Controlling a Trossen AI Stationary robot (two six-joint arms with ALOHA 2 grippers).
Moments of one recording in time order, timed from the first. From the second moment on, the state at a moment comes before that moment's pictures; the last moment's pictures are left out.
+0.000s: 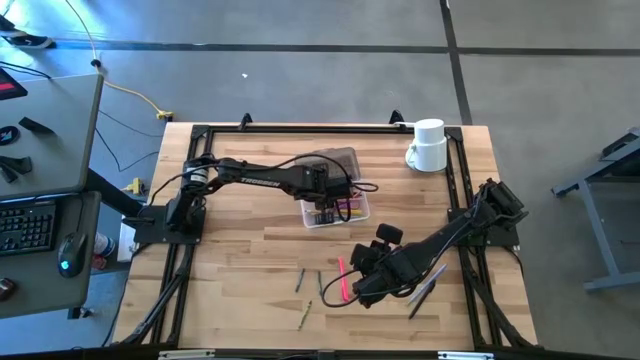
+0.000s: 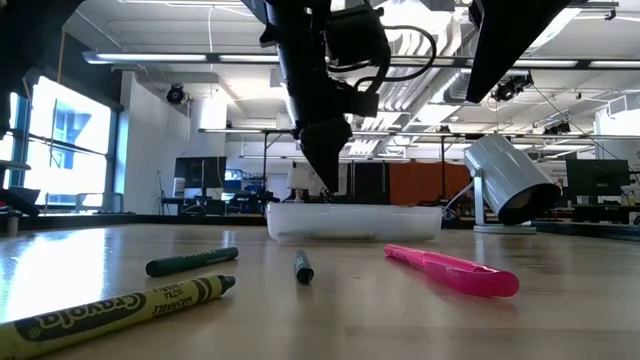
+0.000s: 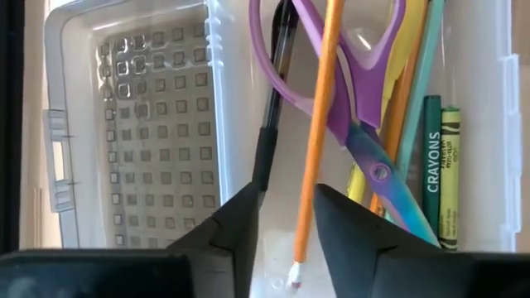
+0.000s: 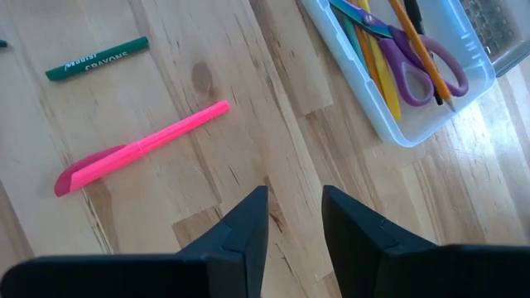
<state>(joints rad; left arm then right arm) 0.07 2.05 1.64 -0.80 -0.33 0.06 0.54 1.84 1.53 -1.19 0.49 0.89</state>
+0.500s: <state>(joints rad) 0.07 2.05 1.70 -1.16 -0.40 -0.02 0.55 1.84 1.53 -1.18 0.51 0.89</state>
